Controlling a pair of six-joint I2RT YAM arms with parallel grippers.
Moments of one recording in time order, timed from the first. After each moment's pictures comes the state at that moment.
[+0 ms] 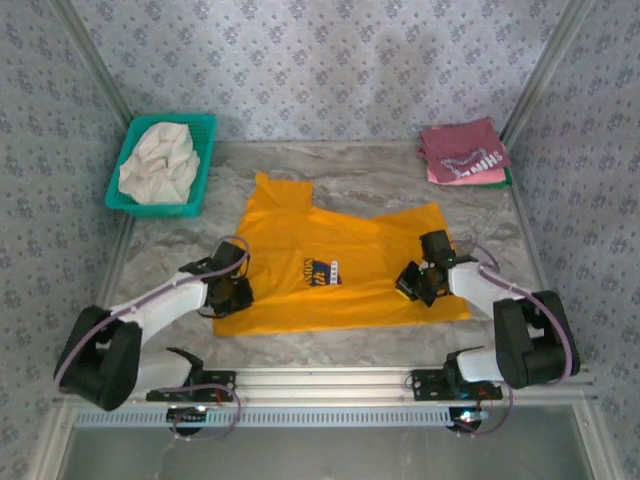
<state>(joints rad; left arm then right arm) -0.45 1.23 0.56 -0.66 0.04 -0.78 0.21 1.34 0.56 -0.47 -0.31 0.86</state>
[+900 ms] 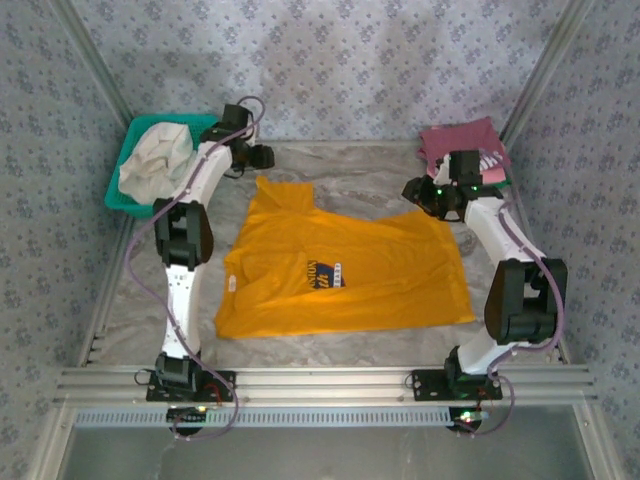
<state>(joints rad) -0.21 2.40 2.30 -0.87 0.12 -0.23 0.03 1.59 1.22 -0.47 -0.46 0.55</state>
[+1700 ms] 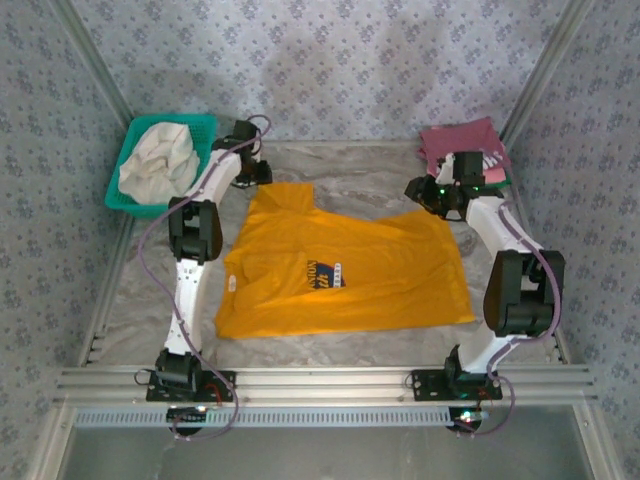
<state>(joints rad) -0.21 2.57 2.38 -0.93 0.10 -0.27 -0.01 1.64 1.21 -0.39 -0.51 0.51</state>
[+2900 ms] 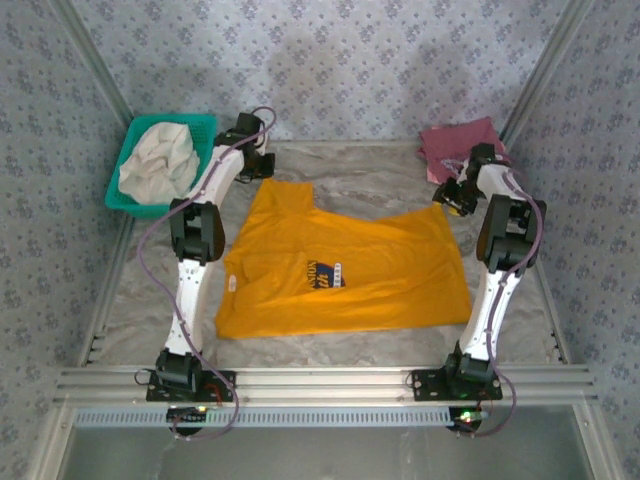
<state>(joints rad) -0.23 2.57 2.46 -0.96 0.10 -0.21 -0.19 2.25 1.78 -0.81 -0.28 0.26</state>
